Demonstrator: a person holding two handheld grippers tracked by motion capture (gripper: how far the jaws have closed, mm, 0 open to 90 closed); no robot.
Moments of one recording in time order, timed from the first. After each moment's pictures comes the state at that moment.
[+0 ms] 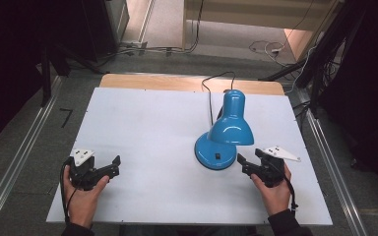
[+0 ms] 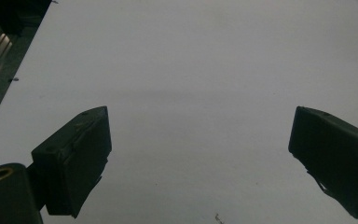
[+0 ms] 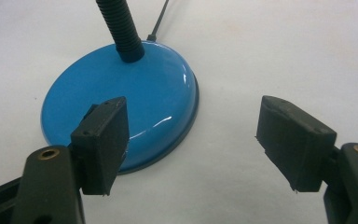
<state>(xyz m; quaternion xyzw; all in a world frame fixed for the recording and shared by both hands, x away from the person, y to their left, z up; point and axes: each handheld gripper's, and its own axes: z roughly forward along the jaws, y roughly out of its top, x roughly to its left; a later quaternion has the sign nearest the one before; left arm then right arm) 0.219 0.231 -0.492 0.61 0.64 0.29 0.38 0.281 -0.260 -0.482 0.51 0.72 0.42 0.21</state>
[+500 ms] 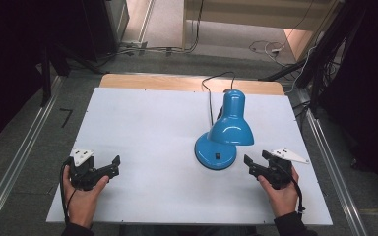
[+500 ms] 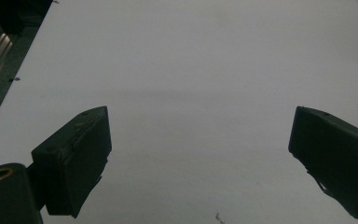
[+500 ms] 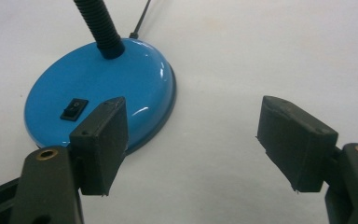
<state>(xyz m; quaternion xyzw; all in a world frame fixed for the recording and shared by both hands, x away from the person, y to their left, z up) 0.219 0.231 -0.492 0.61 0.64 0.29 0.38 0.277 -0.280 -0.481 0.52 0.71 0.41 0.22</state>
